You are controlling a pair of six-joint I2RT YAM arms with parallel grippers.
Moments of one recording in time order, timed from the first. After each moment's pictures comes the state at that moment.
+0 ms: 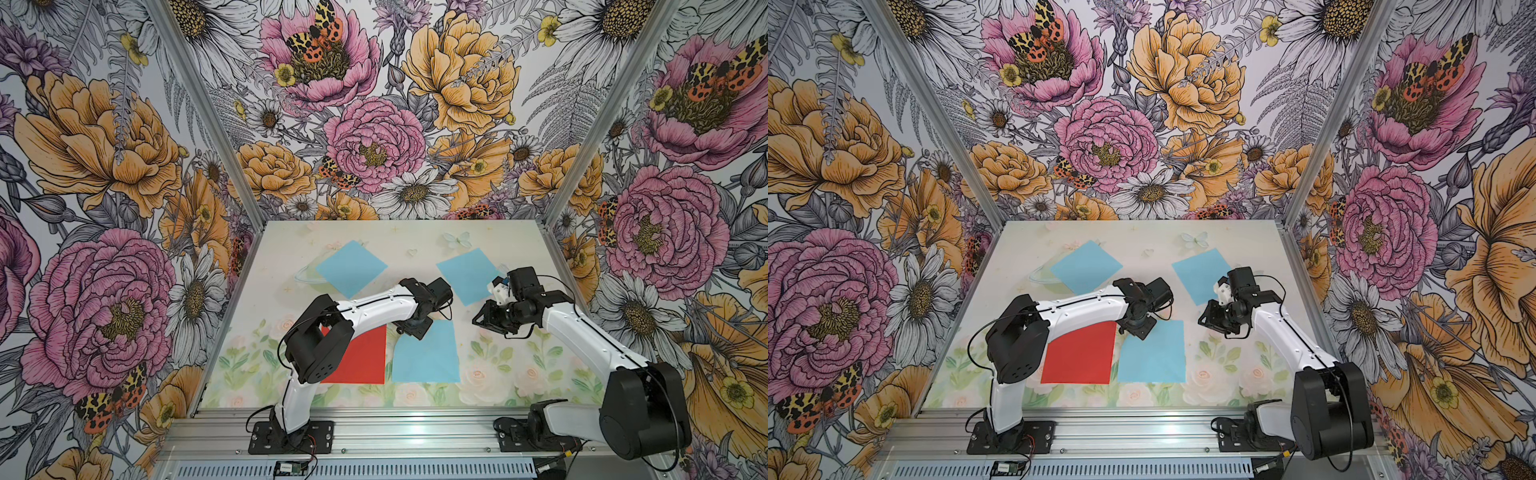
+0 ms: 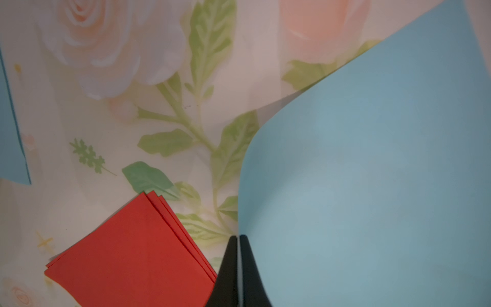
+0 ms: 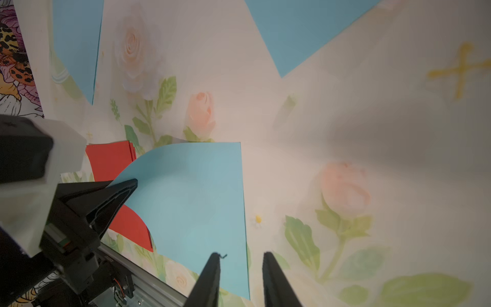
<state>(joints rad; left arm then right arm) -0.94 2.00 1.55 -1.03 -0.25 -0.29 0.14 1.31 0.82 -0.71 -0.50 0.41</state>
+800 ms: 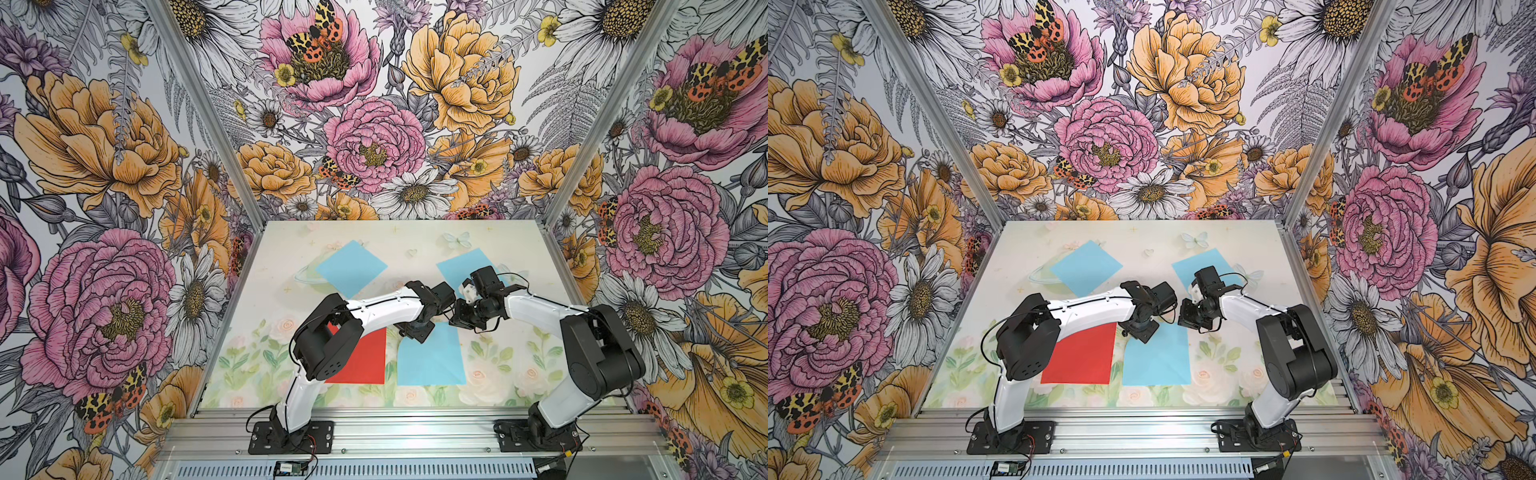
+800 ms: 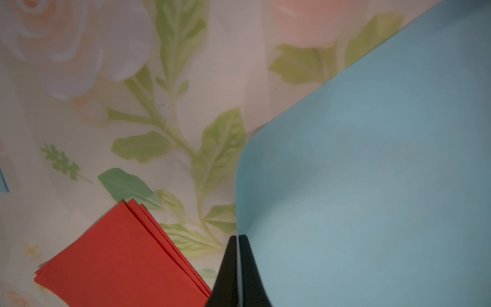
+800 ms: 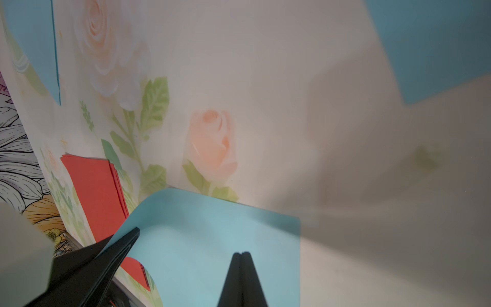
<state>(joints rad) -0.95 2.06 1.56 -1.05 -0.25 -0.30 0.31 1.66 0.89 -0.47 -0.47 0.54</state>
